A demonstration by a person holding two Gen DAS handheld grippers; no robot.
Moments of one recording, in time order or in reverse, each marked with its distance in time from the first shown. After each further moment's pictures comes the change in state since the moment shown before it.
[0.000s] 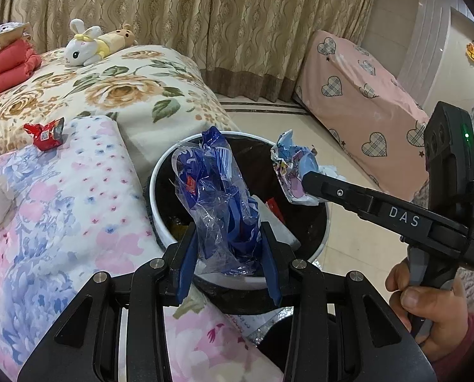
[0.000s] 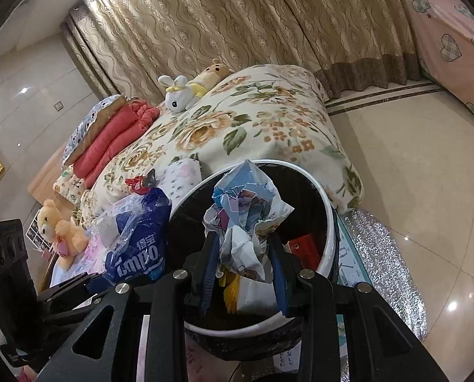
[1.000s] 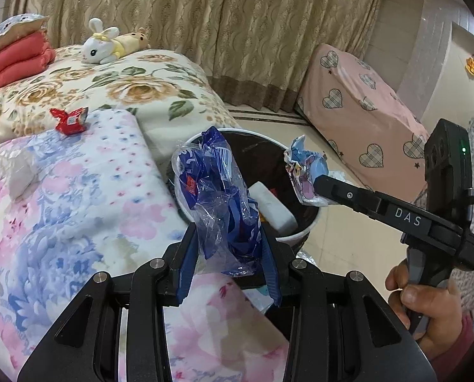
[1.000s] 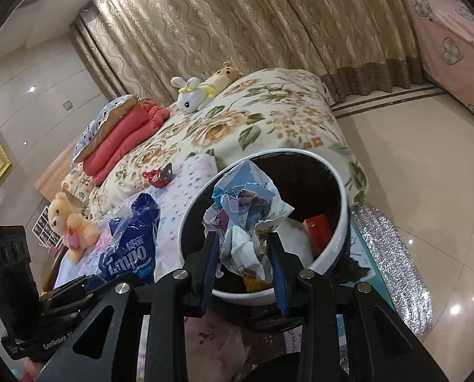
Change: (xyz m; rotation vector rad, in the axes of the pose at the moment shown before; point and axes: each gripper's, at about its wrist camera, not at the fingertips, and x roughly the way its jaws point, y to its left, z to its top) left arm -0.041 0.015 -0.028 -0.045 -0.045 -0.005; right arm -0.023 0.018 -0.022 -0.012 -0.030 0.022
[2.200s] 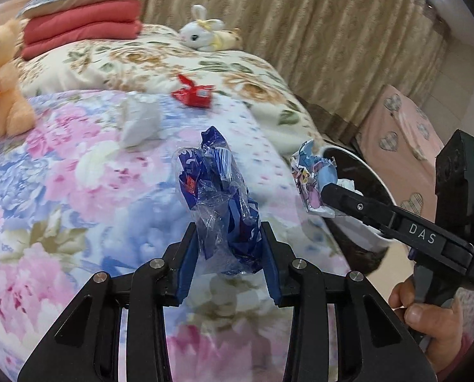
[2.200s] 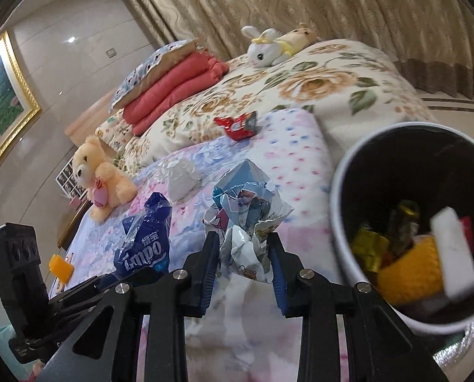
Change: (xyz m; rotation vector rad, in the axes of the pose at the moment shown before) left arm -0.046 0.129 -0.046 -0.252 -0.060 0.173; right arm 0.086 0.117 -0.029 -0.147 0.149 0.158
